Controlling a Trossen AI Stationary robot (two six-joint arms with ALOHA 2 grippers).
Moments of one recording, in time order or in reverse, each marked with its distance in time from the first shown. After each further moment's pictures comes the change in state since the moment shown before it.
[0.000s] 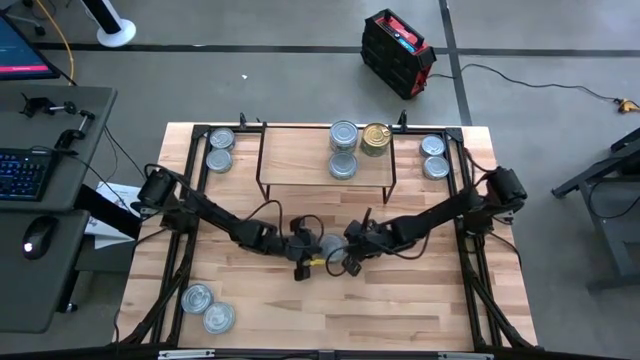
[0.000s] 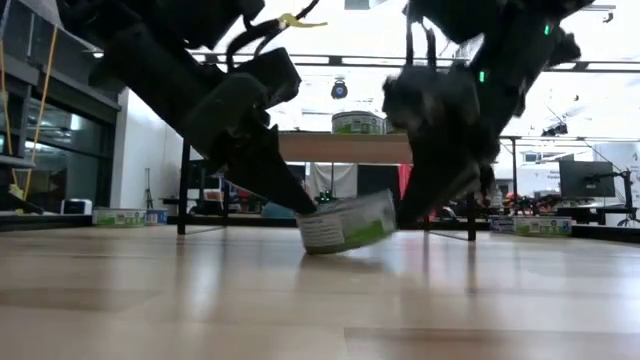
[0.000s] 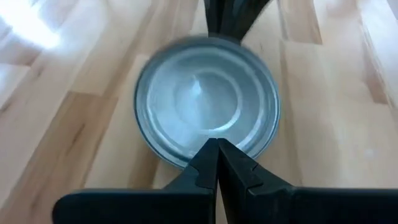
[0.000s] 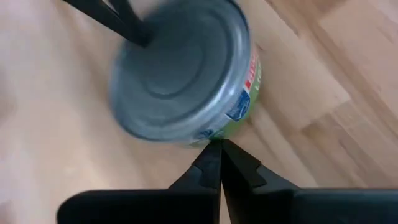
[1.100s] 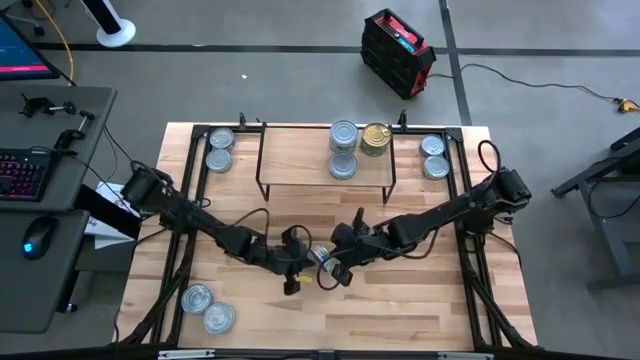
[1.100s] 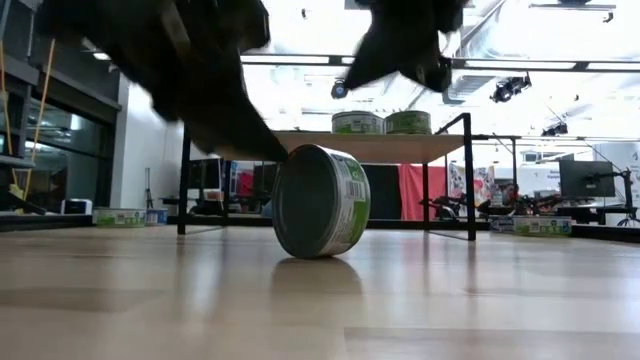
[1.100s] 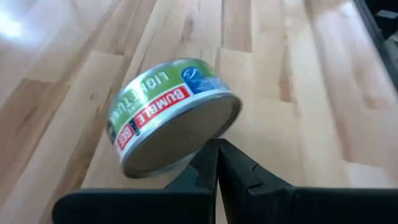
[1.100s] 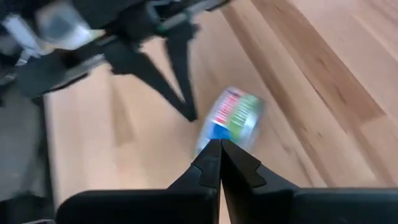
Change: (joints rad) left arm -0.124 -0.144 -0.005 -0.059 -0.015 -0.133; right arm 0.075 -0.027 0.353 -0.272 0.061 -0.115
